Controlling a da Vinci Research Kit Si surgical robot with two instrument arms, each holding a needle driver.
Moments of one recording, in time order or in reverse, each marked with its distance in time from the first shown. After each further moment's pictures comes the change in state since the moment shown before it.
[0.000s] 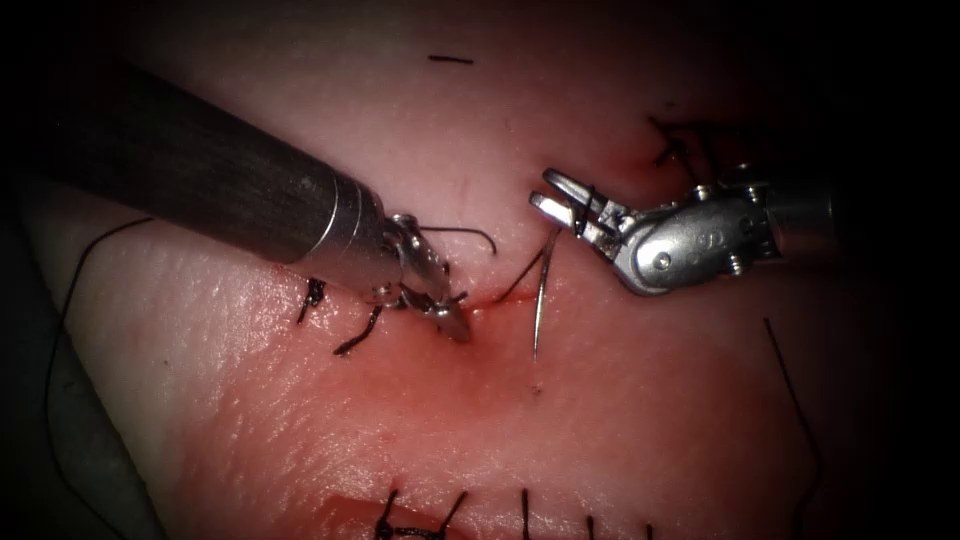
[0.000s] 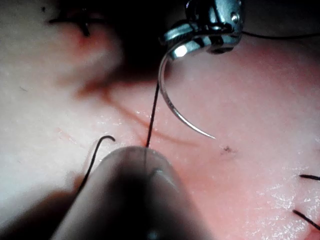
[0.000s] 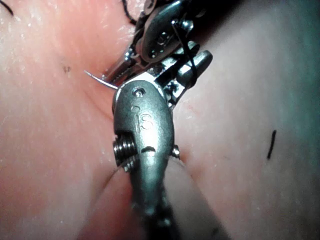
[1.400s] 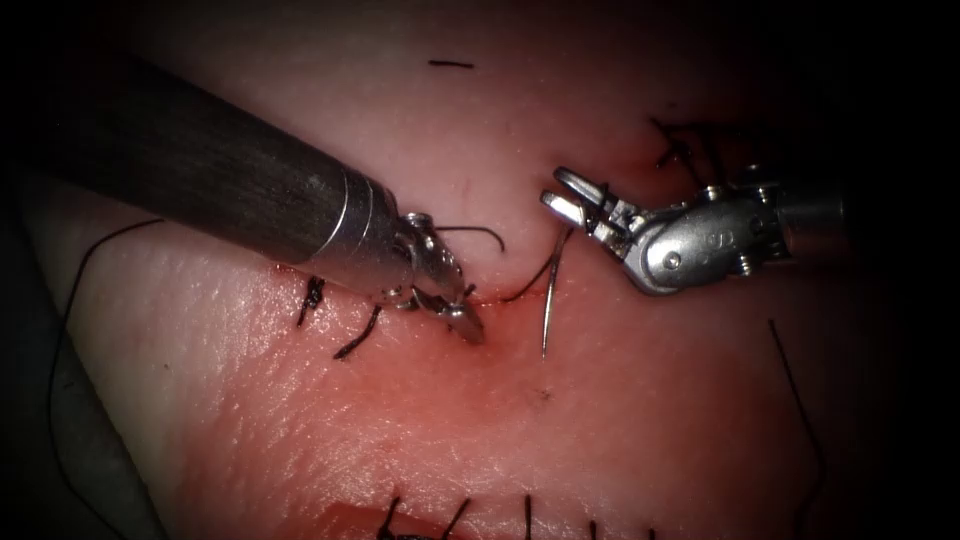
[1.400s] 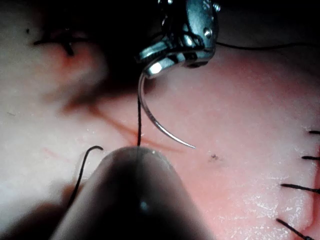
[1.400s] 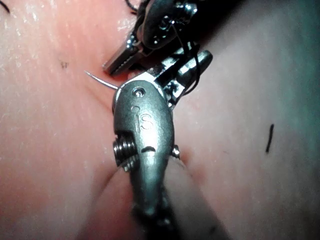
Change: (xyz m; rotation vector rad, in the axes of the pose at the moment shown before) right arm 0.000 0.000 -0.001 -0.008 -0.007 0.000; left arm 0.004 0.003 -0.003 -0.050 0.085 0.063
